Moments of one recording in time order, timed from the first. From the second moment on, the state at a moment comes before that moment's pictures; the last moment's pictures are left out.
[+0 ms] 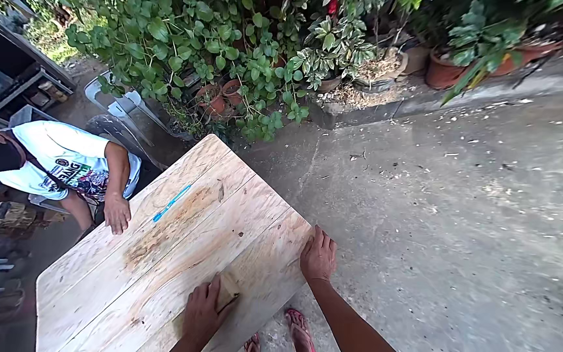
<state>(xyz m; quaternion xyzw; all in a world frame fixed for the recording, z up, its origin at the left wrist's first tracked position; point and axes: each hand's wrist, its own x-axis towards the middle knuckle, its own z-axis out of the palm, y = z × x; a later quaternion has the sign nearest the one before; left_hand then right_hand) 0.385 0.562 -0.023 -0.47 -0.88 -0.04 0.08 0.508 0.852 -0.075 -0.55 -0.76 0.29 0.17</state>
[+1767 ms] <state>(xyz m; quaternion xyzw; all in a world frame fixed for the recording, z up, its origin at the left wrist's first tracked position) 0.247 0.175 0.001 -0.09 -0.99 -0.06 0.02 0.477 0.687 -0.091 -0.60 -0.79 0.10 0.09</state>
